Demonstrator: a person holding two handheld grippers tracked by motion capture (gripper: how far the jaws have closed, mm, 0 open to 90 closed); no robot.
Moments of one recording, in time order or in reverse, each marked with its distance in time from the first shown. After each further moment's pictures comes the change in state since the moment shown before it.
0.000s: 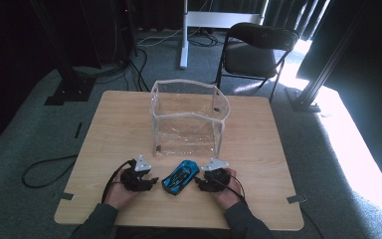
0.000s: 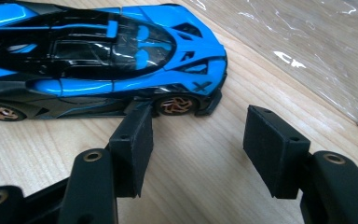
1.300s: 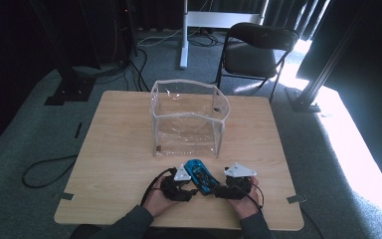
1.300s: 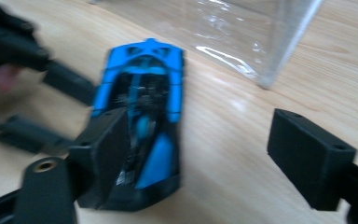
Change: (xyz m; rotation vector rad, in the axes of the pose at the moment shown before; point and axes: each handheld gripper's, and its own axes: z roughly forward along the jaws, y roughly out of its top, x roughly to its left) left arm -0.098 0.043 0.053 -0.058 -0.231 0.100; right arm -0.009 -0.027 -0.064 -0.124 -0.047 0.118
